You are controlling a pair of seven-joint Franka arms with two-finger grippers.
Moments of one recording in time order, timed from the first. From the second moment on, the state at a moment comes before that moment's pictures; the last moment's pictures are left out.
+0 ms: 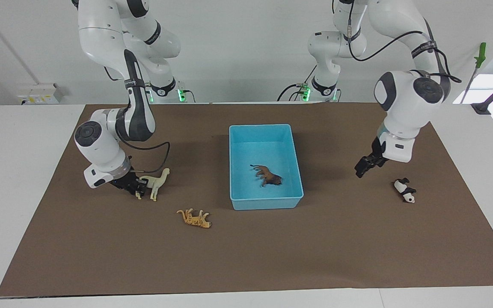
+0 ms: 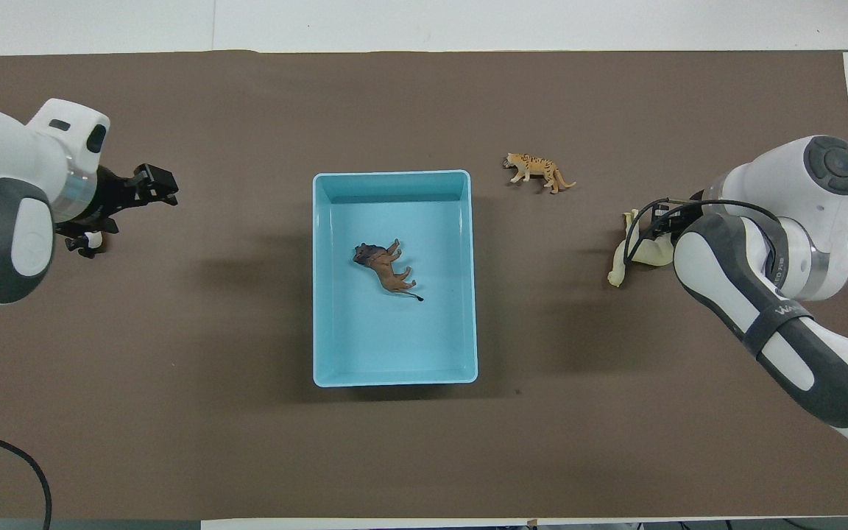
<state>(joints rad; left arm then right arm) -0.08 0.16 0.04 -1.87 -0.02 2.08 -0.35 -0.15 0.34 0.12 -2.00 0.00 2.32 0.16</state>
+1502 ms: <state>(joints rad) 0.15 0.34 0.03 -2.02 0.12 2.46 -0.02 0.48 0.35 0.14 -1.47 -0.01 1.93 0.61</state>
